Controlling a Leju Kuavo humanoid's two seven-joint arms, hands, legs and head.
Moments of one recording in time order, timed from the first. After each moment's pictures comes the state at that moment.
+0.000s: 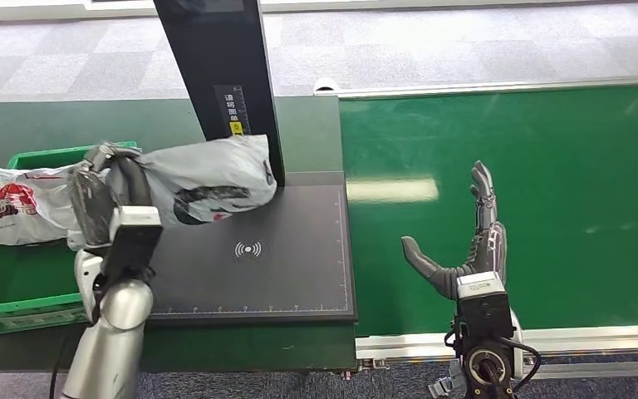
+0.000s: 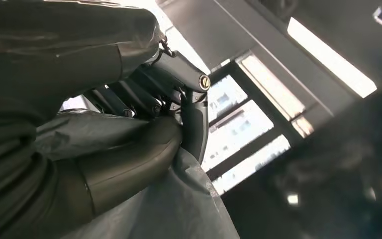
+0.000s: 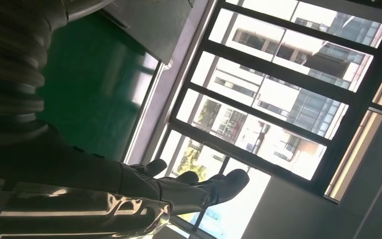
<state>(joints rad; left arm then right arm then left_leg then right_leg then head) -0.36 -0.09 -0.07 -1.52 -0.66 0.46 -0.38 -0.09 0.09 0.18 -1.56 0.41 -0.24 -0.42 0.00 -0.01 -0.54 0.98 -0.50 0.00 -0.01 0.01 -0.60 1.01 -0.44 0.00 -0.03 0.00</state>
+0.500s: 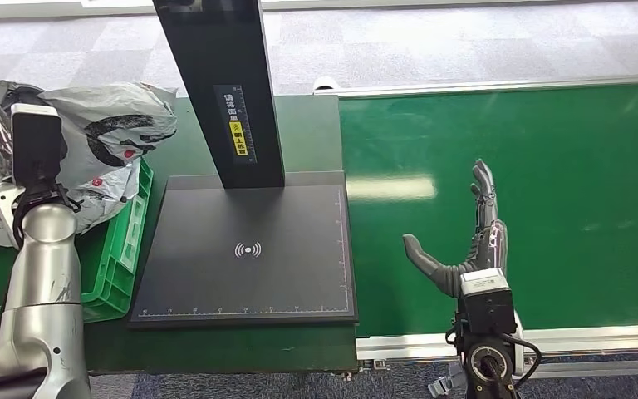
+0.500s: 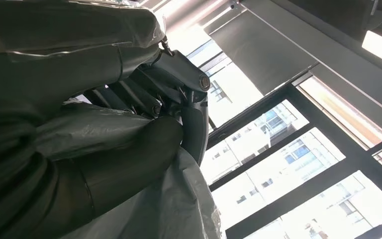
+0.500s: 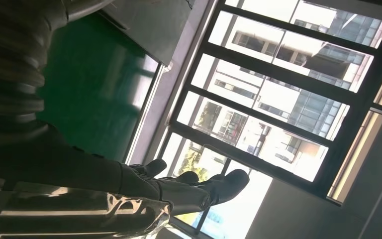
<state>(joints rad) -0.68 0.08 0.20 -1.15 -0.58 0.37 -0.35 -0.10 0.08 0.19 -1.54 0.38 -0.24 -0.42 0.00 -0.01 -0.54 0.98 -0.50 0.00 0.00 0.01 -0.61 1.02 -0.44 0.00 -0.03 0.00</state>
